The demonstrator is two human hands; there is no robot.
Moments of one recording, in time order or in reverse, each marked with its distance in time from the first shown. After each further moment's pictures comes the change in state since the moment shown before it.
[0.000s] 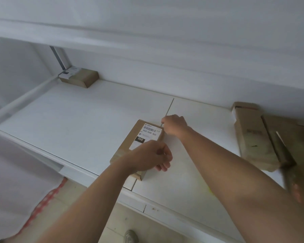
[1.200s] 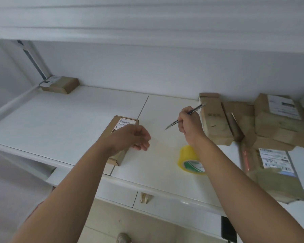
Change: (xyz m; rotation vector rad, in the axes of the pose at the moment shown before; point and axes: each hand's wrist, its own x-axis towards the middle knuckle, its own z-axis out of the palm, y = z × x) left_hand -0.018 0.035 0.035 -0.037 0.053 0.073; right_hand -0.172 0.091 -0.016 1.669 0.476 0.259
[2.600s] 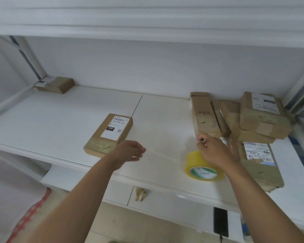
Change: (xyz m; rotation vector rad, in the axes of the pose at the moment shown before) left_hand 0.006 -0.058 0.049 -0.210 0.157 -0.188; right_hand -0.089 0.003 -0.106 -1.229 -0.051 -0.004
